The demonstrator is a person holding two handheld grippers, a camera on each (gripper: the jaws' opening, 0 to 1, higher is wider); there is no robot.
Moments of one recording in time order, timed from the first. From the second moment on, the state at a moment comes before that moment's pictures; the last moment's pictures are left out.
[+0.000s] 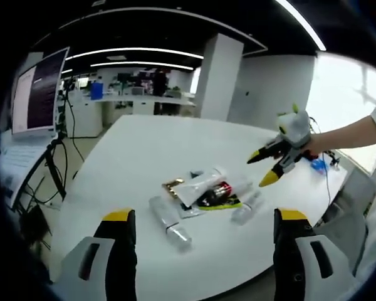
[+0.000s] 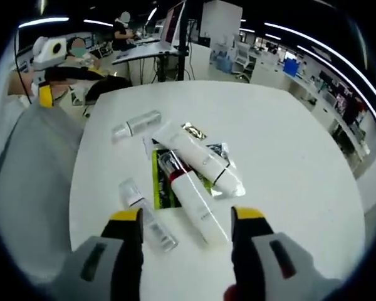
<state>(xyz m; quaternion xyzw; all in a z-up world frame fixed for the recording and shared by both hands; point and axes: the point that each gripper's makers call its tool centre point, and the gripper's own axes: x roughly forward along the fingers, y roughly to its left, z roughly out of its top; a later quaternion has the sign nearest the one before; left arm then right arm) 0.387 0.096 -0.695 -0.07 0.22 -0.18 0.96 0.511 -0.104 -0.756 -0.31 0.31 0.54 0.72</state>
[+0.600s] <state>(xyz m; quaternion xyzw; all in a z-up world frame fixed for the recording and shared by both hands) 0.387 0.094 -0.693 -0.08 0.23 -0.17 0.96 0.523 -0.072 -0.787 -0.35 0.31 0.60 0.65</state>
